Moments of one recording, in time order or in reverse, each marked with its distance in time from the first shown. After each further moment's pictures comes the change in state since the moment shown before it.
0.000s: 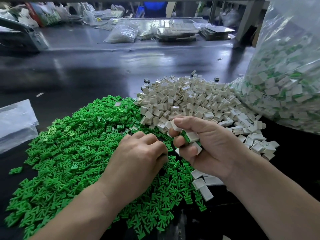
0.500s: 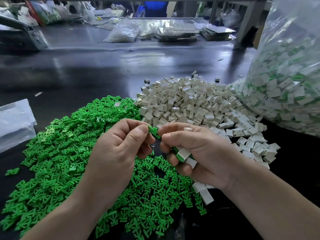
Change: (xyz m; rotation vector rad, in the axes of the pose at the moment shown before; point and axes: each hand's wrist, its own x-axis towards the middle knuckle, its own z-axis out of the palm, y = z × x) left_hand -0.006 0.005 -0.019 -1.122 0.332 -0.495; right_hand -0.004 0.009 0.003 -0.239 -0.127 -0.003
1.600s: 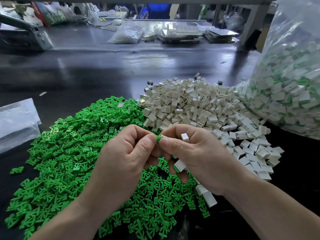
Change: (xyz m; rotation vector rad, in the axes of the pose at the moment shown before) left_hand -0.008 0.007 0.001 0.161 -0.030 -0.001; right_hand -0.005 0.009 0.006 -0.427 0.045 -0.266
